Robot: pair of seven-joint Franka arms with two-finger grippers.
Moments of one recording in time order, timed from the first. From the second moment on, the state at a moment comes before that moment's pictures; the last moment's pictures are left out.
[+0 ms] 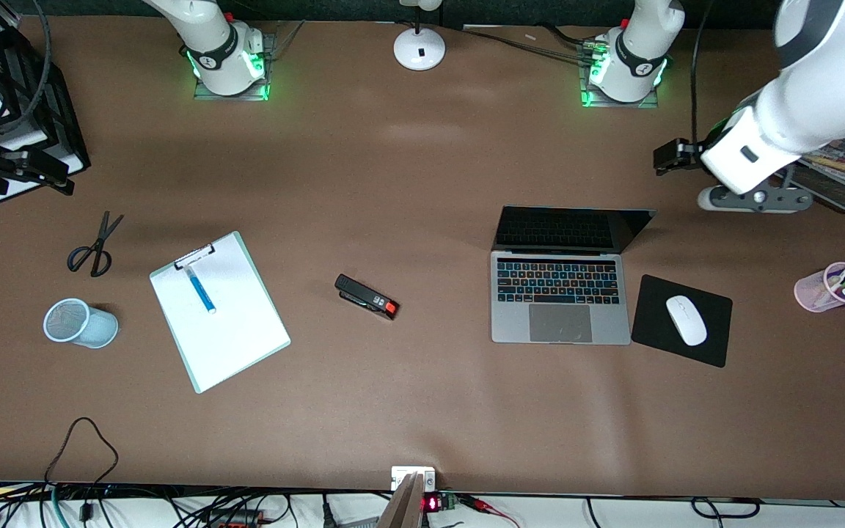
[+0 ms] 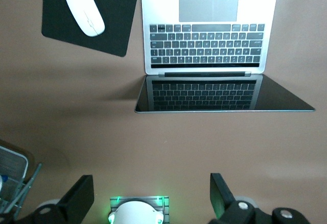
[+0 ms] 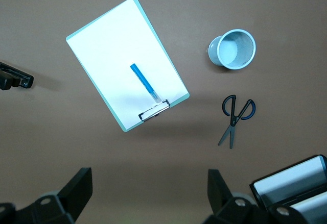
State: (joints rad) left arm -0.02 0.04 -0.17 -1.69 -0.04 1.48 -0.19; right arm 0.17 0.07 -0.20 -1.55 -0.02 1.57 -0.04
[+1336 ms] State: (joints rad) left arm -0.02 0.01 -0.34 -2.12 -0.04 1.87 -0.41; right arm 0.18 0.16 -0.20 -1.55 -0.02 1.64 -0.04
